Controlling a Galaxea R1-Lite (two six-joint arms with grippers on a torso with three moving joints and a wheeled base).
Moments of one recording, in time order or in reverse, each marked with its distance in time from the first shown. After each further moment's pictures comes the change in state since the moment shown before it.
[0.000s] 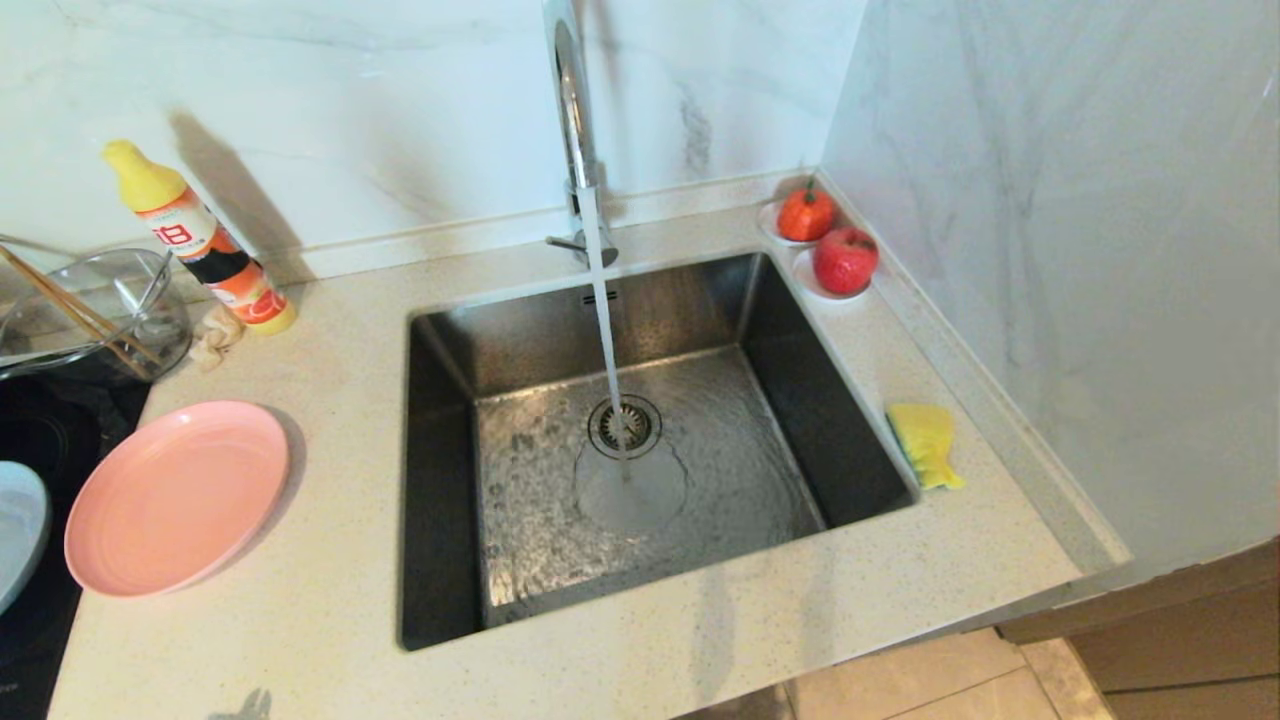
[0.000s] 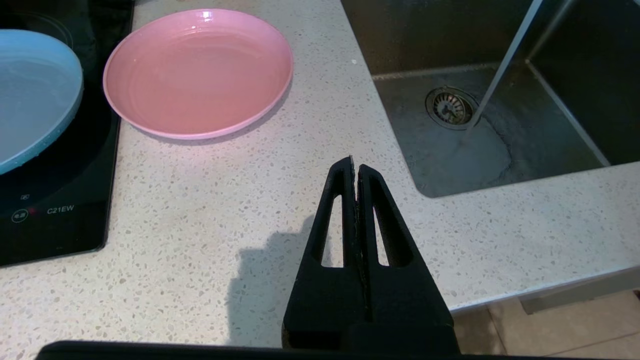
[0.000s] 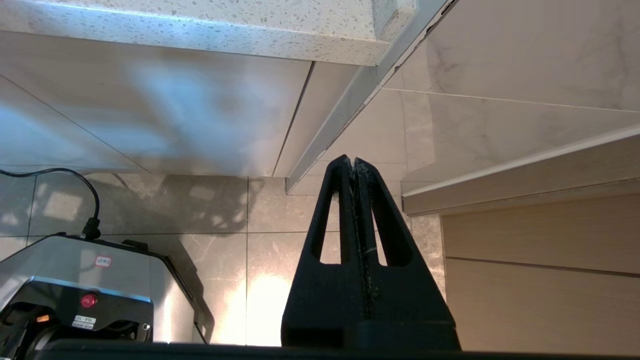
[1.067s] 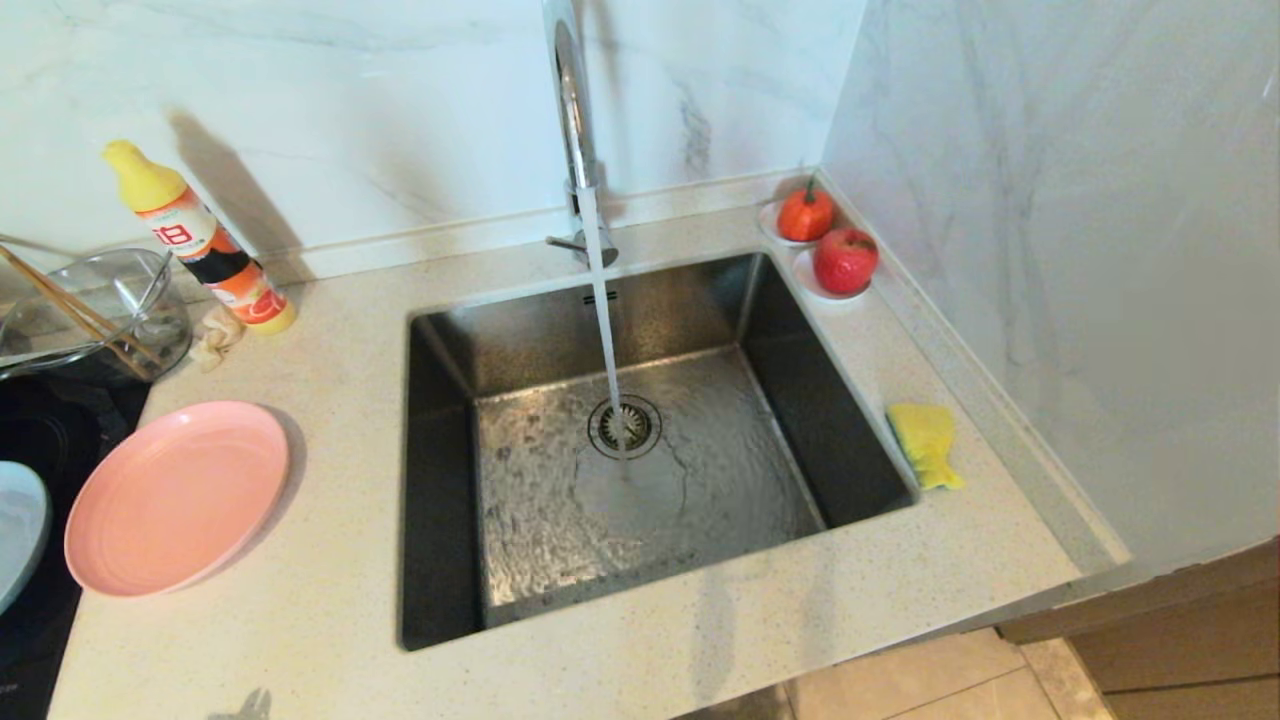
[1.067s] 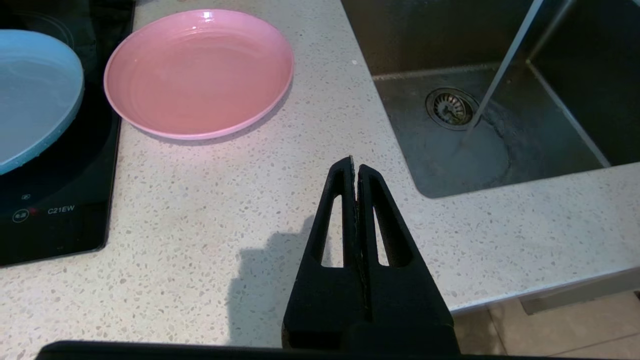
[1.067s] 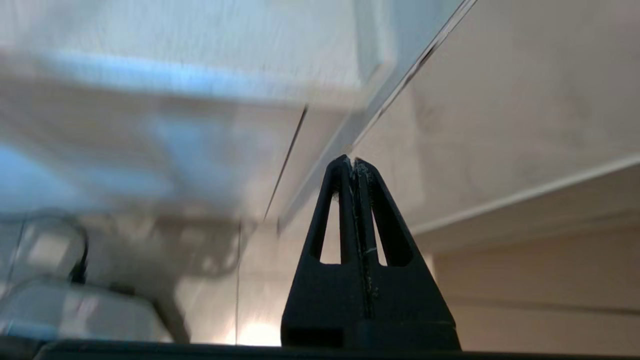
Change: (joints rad) left arm 0.000 0.000 0.000 -0.001 0.000 0.000; right arm 0.019 -0.128 0.002 -0.008 -0.001 0.003
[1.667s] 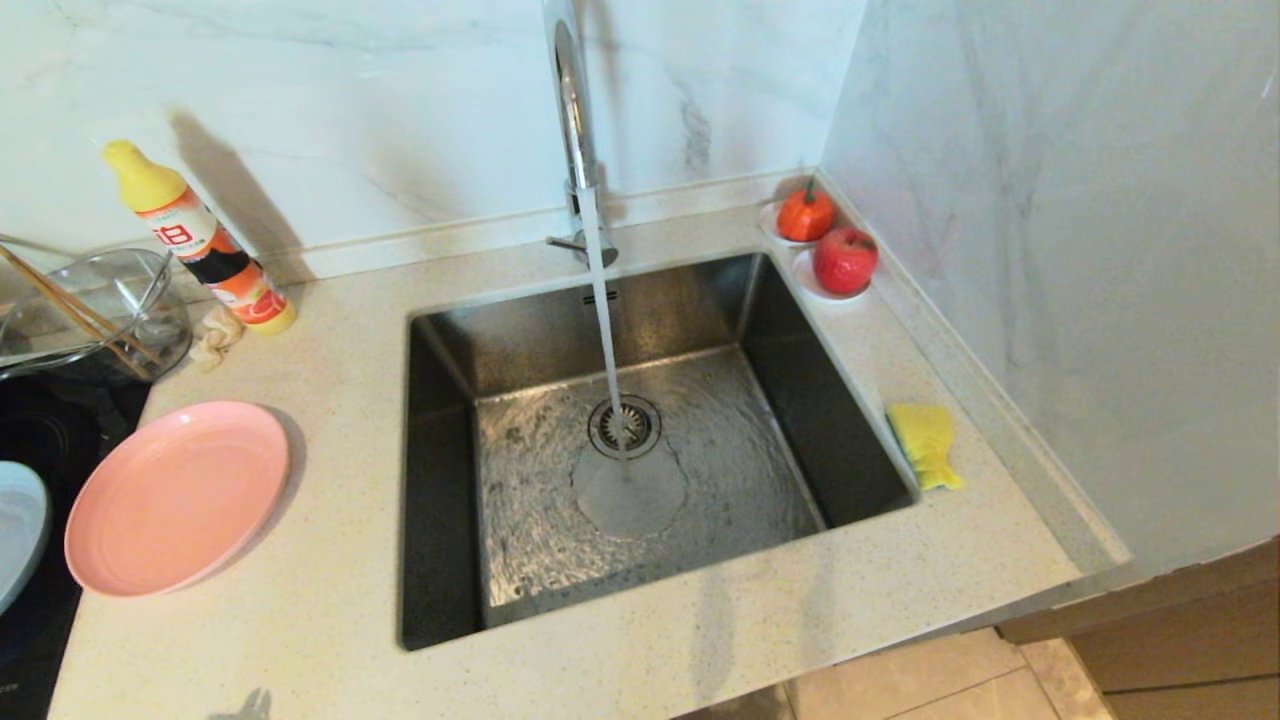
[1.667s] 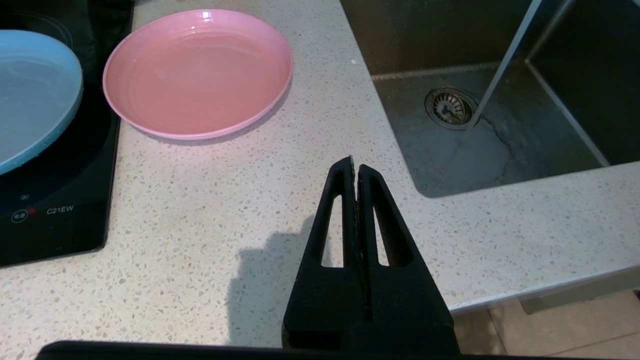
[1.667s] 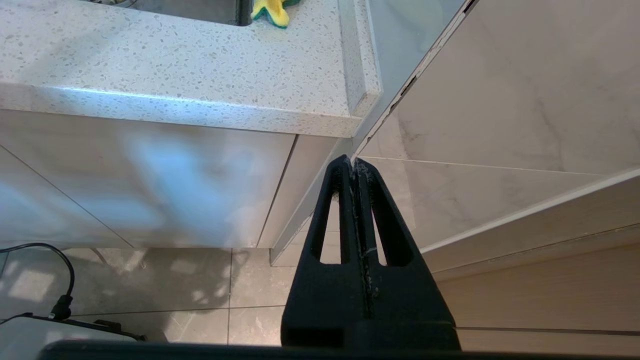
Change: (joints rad) left arm 0.000 0.000 0.000 0.000 0.000 0.000; right arm 0.002 -0.069 0.017 -0.046 -0.004 0.002
